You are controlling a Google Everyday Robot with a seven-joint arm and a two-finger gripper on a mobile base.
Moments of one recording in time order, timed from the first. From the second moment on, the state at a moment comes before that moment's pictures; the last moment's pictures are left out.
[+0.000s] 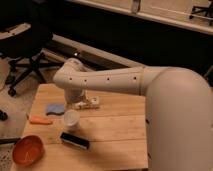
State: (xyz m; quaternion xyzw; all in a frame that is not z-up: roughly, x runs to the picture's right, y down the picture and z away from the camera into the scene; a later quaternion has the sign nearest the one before) arm -0.151 0.090 0.769 -0.16 -0.25 -0.77 0.56
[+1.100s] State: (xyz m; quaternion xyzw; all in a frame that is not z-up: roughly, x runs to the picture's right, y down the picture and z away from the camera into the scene) arm -0.105 0.111 0.817 -0.13 -0.34 -0.74 0.56
